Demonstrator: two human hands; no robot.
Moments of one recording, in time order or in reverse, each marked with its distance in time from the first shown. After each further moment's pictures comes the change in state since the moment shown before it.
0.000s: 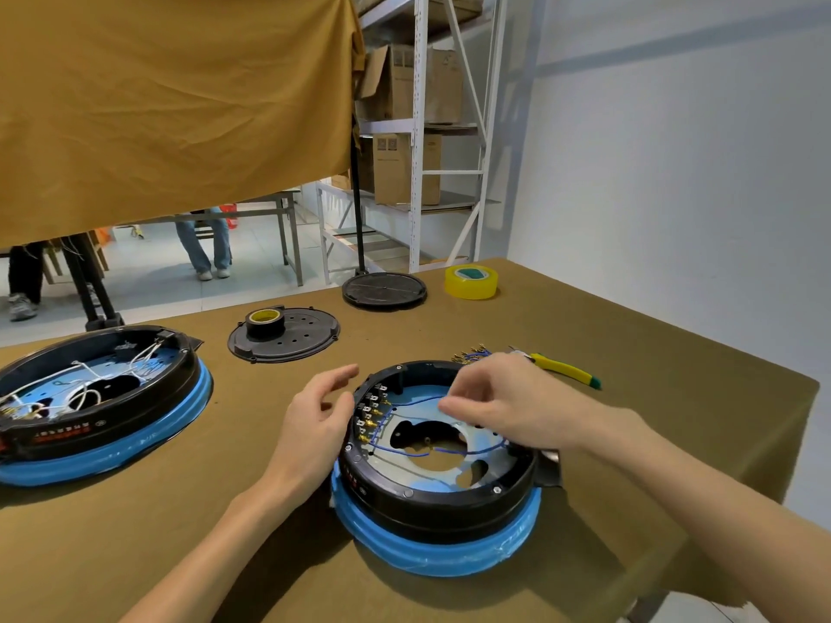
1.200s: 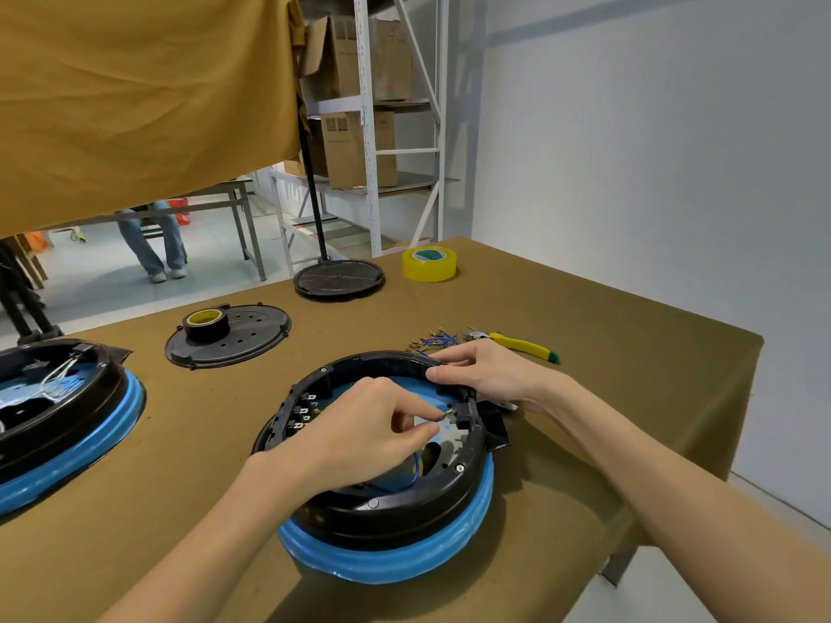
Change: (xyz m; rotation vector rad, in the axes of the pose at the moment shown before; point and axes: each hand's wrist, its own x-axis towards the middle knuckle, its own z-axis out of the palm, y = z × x) left_hand 0.012 0.065 0.065 0.343 -0.649 0.300; right_hand 0.028 0.088 0.005 0.494 0.017 0.318
